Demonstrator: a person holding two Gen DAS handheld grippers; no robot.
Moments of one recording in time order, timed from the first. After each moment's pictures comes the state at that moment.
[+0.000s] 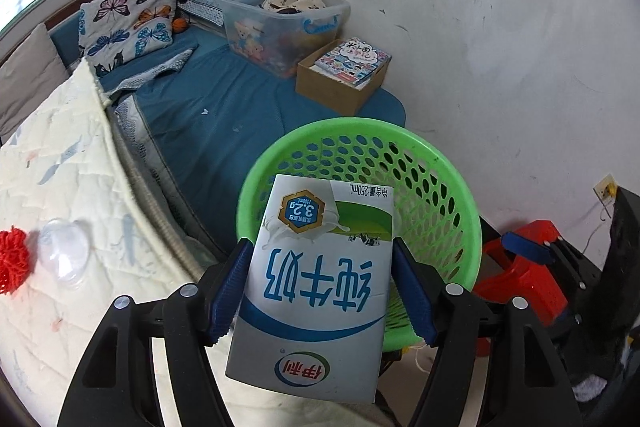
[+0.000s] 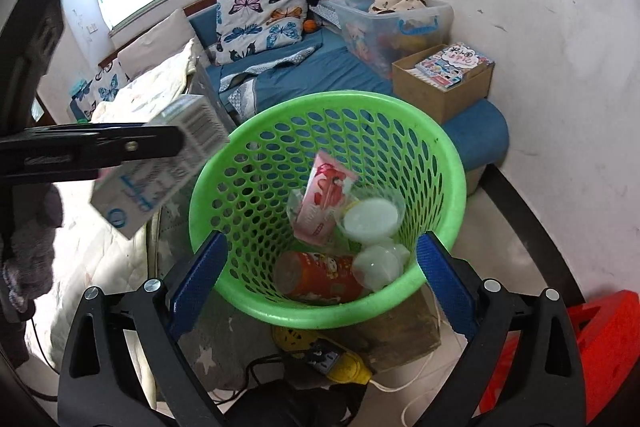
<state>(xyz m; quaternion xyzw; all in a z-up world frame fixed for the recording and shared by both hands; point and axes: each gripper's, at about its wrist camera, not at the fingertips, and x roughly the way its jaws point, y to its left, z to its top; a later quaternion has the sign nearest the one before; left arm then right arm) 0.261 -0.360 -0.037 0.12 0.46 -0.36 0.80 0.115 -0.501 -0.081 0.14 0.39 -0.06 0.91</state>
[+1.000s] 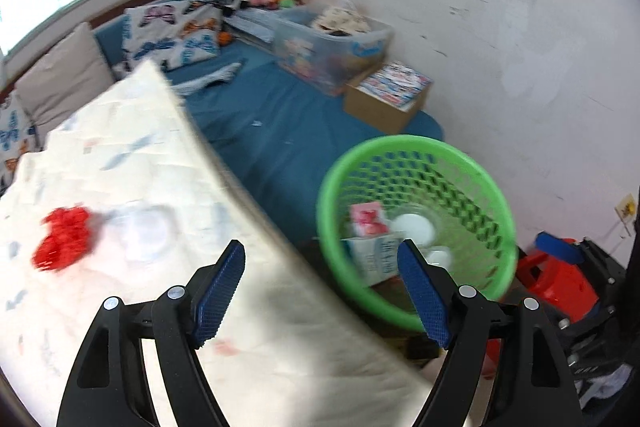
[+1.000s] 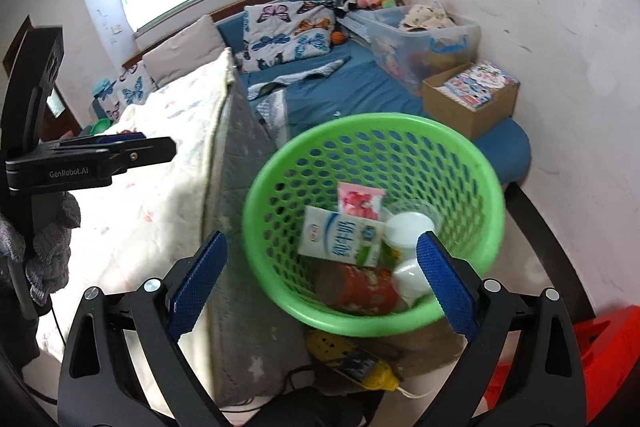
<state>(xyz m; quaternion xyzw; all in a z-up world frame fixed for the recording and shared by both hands) 0.267 -0.278 -0.014 0.12 0.42 -0.29 0.85 0.129 -0.463 -0.054 0.13 0.37 -0.02 0.92</state>
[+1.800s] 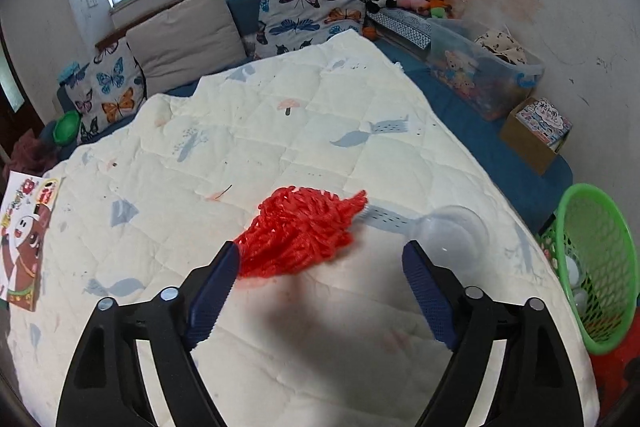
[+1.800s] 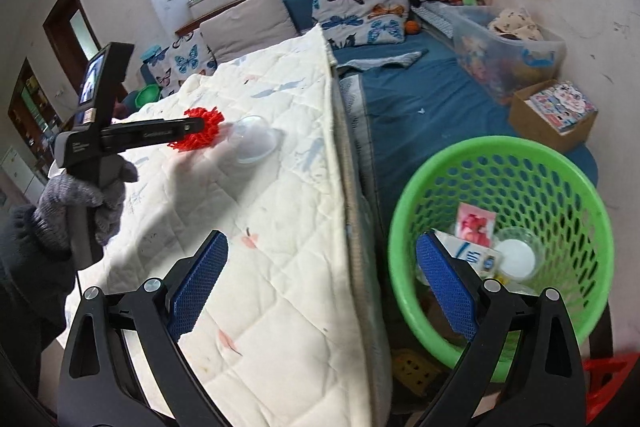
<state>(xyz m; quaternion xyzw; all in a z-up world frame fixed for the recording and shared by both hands) 0.387 -0.119 -0.043 0.09 0.43 -0.10 0.89 0.203 -0.353 -0.043 0.11 0.40 0.08 0.91</state>
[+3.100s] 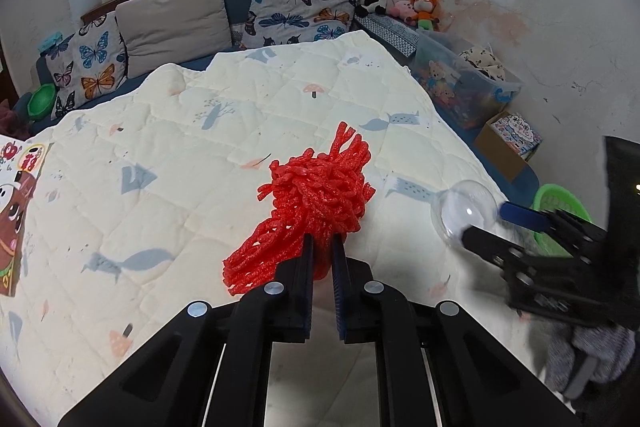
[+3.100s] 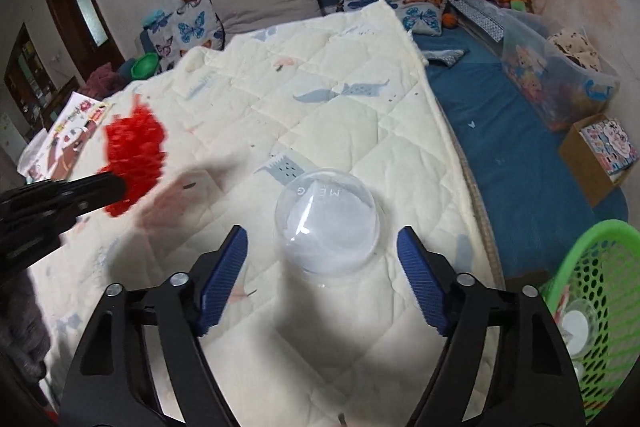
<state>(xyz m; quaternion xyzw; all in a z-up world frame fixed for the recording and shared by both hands) 0.364 -0.038 -0.038 0.03 0.43 -0.16 0.89 0.357 -0.243 -0.081 0.06 0.43 0.09 0.90</state>
